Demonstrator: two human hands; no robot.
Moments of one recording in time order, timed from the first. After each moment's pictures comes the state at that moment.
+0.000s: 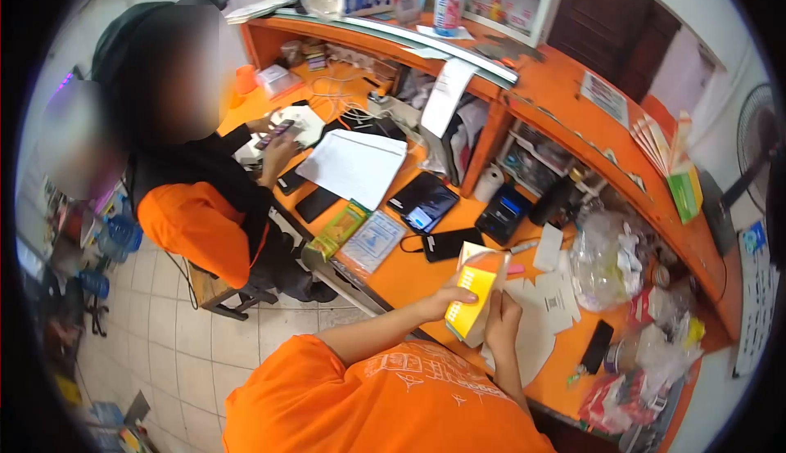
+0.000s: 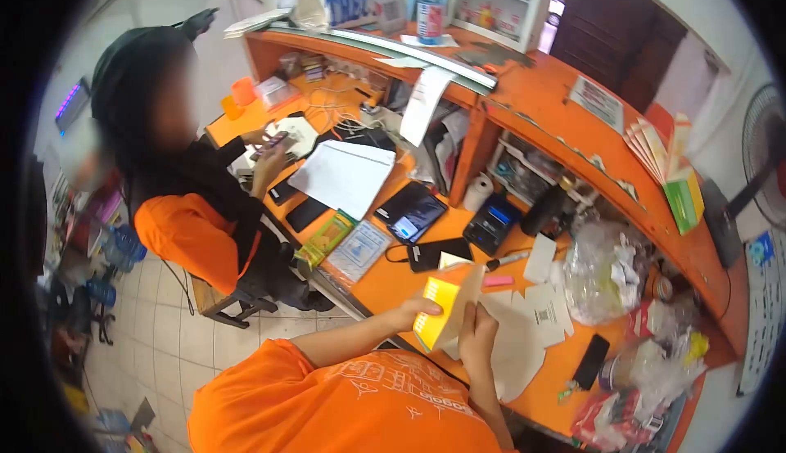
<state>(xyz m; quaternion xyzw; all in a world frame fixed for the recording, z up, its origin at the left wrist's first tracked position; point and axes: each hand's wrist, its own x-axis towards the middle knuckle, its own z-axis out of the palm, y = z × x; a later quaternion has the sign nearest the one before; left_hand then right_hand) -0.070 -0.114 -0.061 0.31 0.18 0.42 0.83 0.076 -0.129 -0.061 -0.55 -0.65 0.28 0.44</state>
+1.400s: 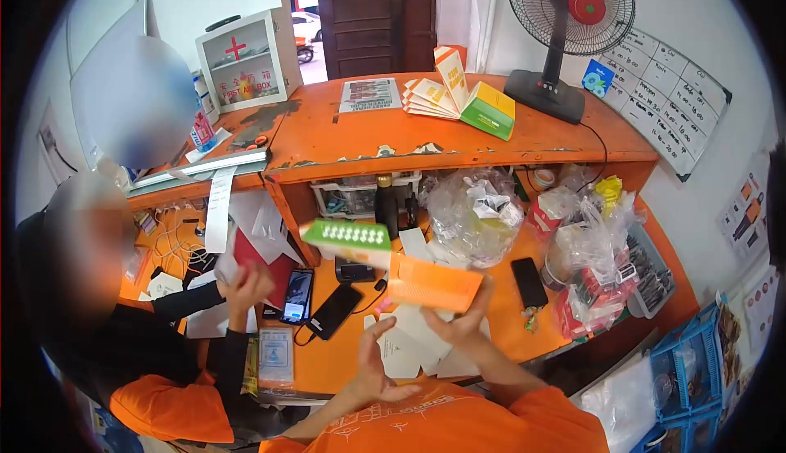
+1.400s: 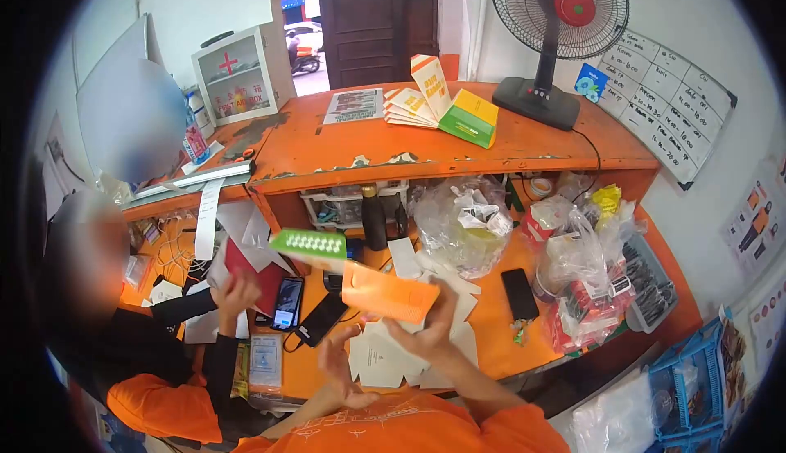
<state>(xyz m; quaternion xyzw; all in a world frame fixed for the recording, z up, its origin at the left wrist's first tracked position) -0.011 -0.115 -0.044 0.77 0.05 0.56 0.32 0.157 -0.123 -0.009 -0.43 -0.58 -0.04 0.69</state>
